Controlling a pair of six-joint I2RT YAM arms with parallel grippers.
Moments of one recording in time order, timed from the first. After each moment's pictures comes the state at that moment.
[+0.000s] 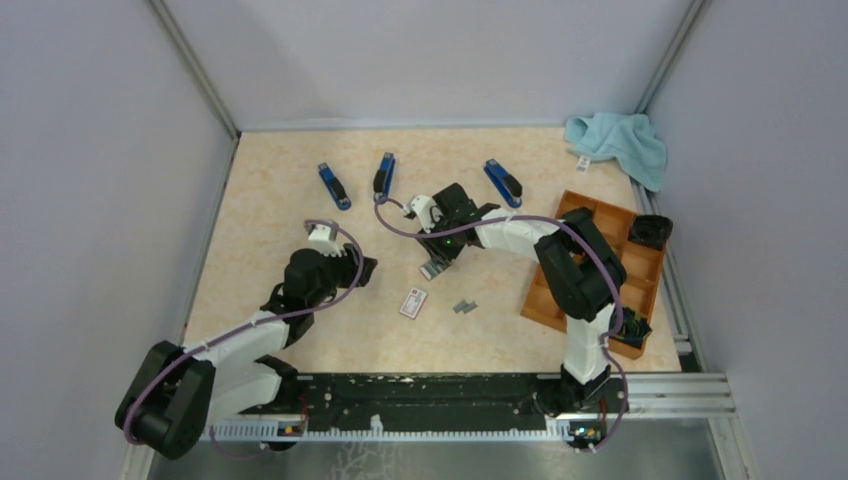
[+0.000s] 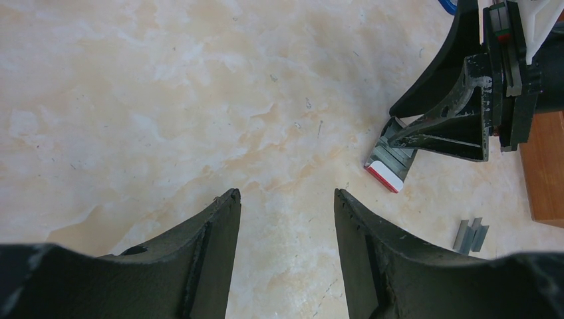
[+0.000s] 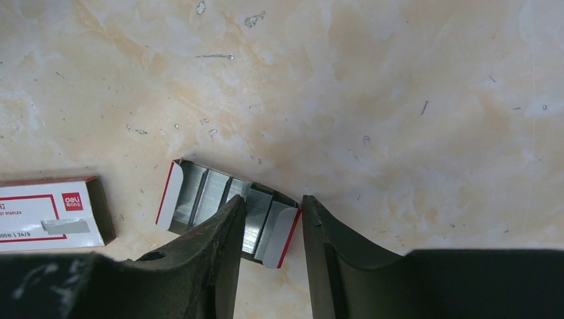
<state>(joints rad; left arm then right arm) -0.46 1.08 0.25 0.49 0.02 -0.42 0.66 1.90 1.22 -0.31 -0.24 -0.30</state>
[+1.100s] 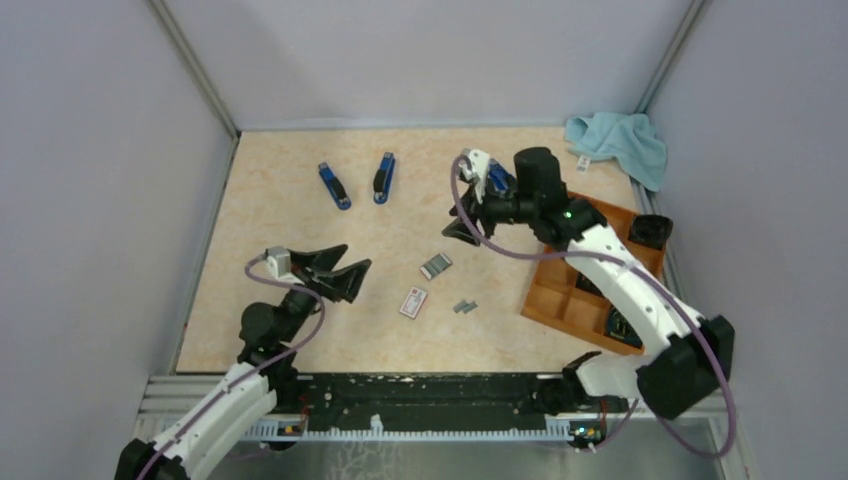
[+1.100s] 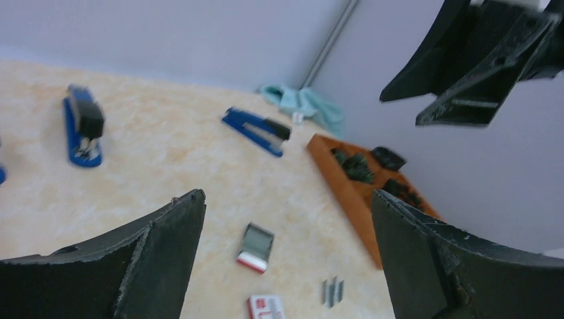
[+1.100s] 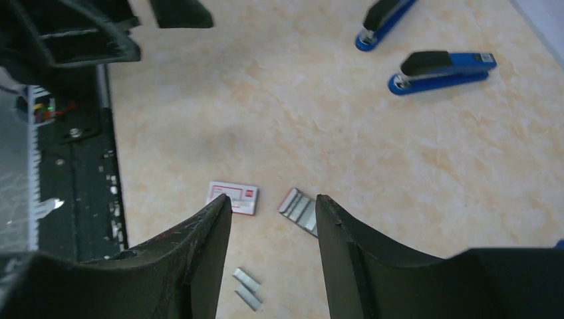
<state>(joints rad) -0.46 0.51 0.01 0.77 0.13 -0.53 0.50 1.32 1.20 -0.43 -0.68 -0.33</state>
